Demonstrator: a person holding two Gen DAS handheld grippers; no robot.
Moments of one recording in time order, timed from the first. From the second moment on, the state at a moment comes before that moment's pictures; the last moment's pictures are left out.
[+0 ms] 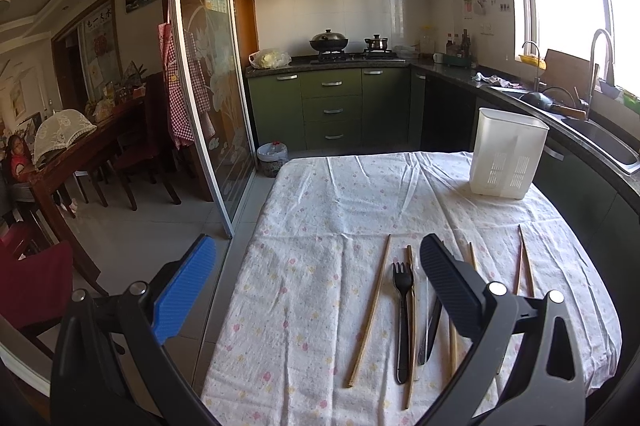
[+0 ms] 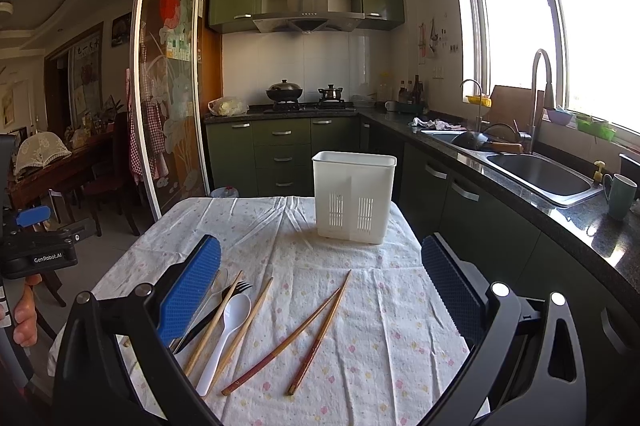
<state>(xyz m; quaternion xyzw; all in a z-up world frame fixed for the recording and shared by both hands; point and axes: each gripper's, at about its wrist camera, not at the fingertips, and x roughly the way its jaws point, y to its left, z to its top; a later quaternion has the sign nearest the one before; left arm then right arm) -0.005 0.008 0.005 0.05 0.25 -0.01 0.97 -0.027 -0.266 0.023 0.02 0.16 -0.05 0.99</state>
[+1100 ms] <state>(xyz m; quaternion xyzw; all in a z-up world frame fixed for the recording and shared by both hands) -0.007 0.009 0.010 0.05 0.24 0.00 0.97 -0.028 -0.263 0.027 0.02 0.16 -0.05 0.99</state>
